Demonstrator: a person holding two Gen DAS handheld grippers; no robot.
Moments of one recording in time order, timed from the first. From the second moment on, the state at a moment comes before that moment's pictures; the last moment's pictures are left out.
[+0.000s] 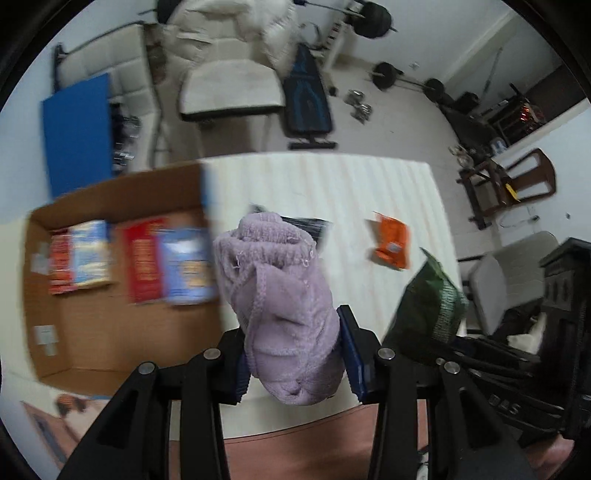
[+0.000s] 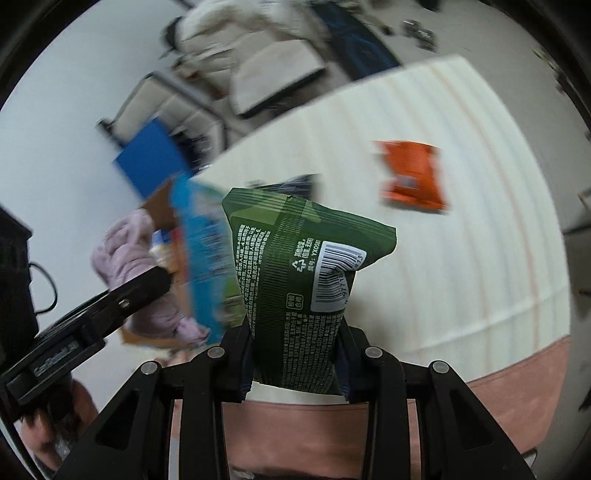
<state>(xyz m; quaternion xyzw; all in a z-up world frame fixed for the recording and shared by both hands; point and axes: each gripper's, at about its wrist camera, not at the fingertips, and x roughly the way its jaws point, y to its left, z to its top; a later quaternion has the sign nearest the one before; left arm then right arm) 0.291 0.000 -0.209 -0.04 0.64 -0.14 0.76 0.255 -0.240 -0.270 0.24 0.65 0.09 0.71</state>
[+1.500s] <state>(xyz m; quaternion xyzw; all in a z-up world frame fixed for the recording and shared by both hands) 0.328 0.266 -0.370 0.02 0.80 0.02 0.60 0.308 0.121 -0.396 0.11 0.78 0.16 0.59</state>
